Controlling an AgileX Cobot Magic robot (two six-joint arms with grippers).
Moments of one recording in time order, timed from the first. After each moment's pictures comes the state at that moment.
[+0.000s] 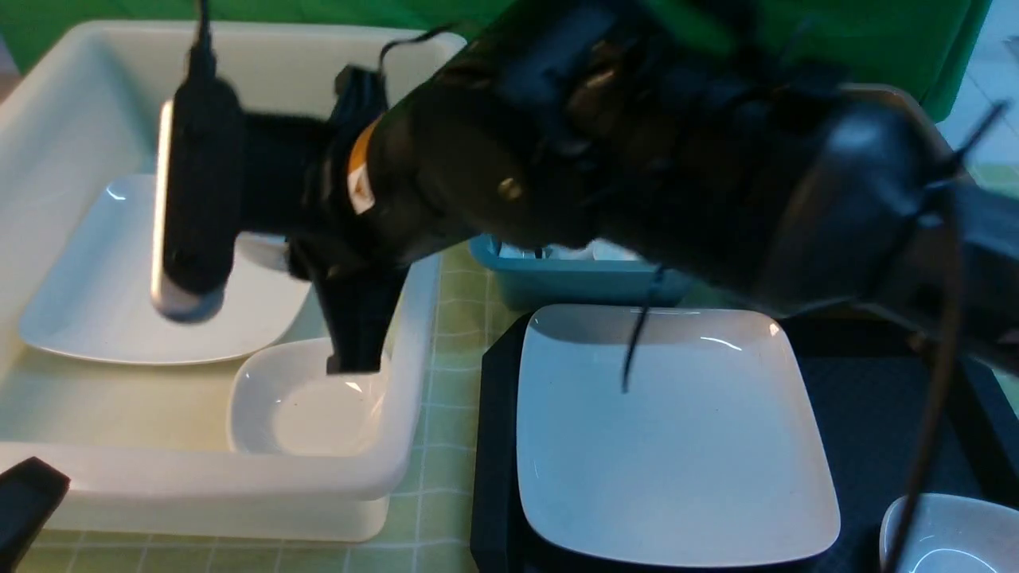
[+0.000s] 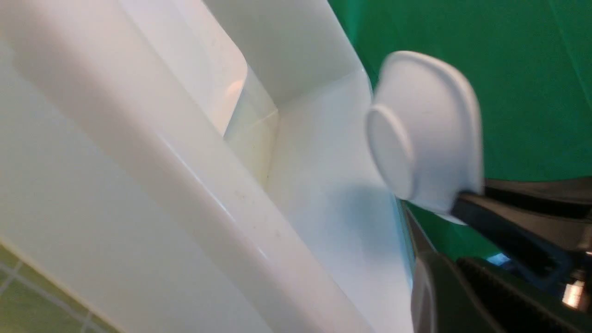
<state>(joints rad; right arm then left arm) 1.02 1.97 -1.86 -0.11 0.71 -0.70 0.03 0.05 -0.21 -0.48 0.40 -0.53</state>
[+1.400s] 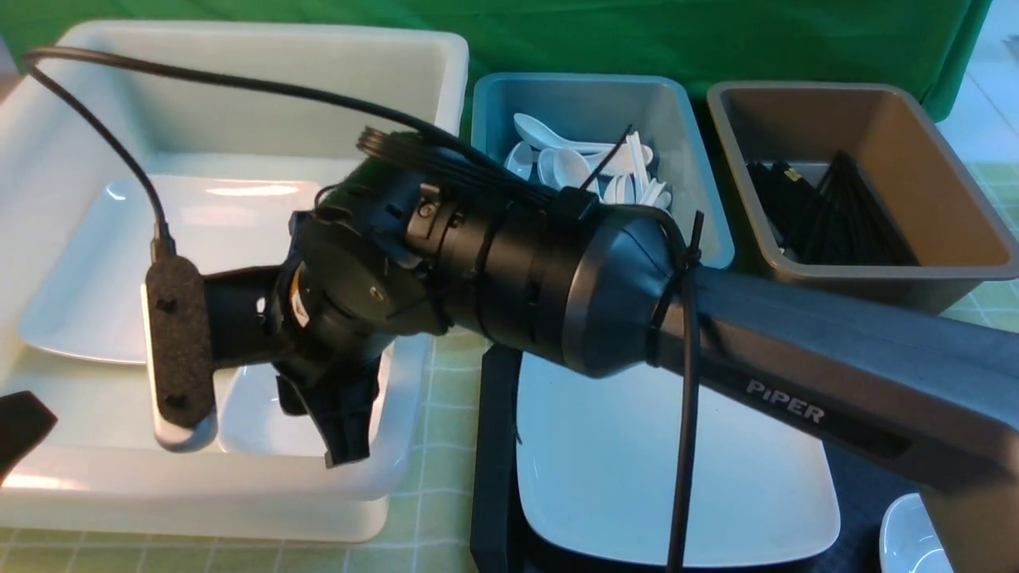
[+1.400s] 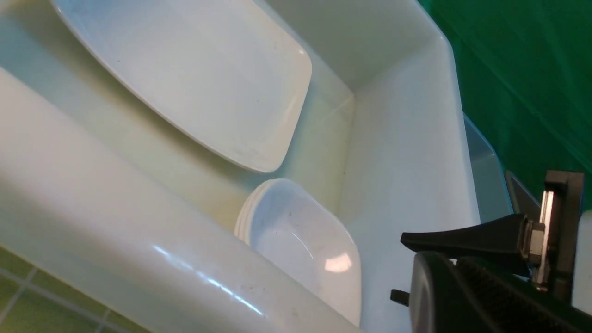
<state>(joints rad) 1.05 2.12 -1.96 -0.09 0.87 -0.77 0.03 0.37 -0.41 -0.29 0.47 -0.49</state>
